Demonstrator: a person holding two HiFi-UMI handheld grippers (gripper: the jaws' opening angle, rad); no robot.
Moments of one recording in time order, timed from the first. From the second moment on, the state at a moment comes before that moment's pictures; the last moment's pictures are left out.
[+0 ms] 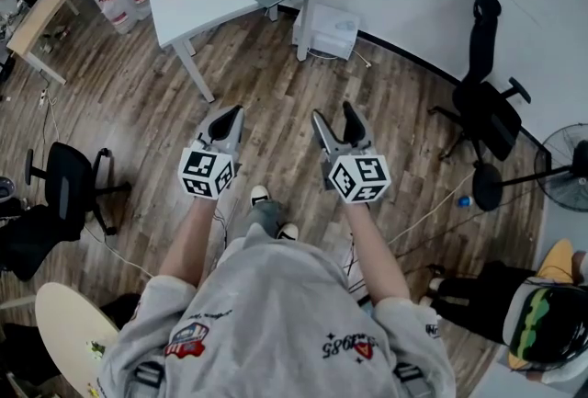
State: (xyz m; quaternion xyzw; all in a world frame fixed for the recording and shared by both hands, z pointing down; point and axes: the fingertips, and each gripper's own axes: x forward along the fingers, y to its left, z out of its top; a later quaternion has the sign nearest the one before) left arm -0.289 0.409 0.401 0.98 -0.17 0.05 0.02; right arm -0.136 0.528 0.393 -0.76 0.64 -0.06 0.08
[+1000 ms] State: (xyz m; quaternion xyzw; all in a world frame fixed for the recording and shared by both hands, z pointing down) left arm -0.190 0.198 0.432 0.99 -0.15 0.07 0.04; right arm -0.035 0.312 0.427 -0.77 0.62 -0.10 0.05
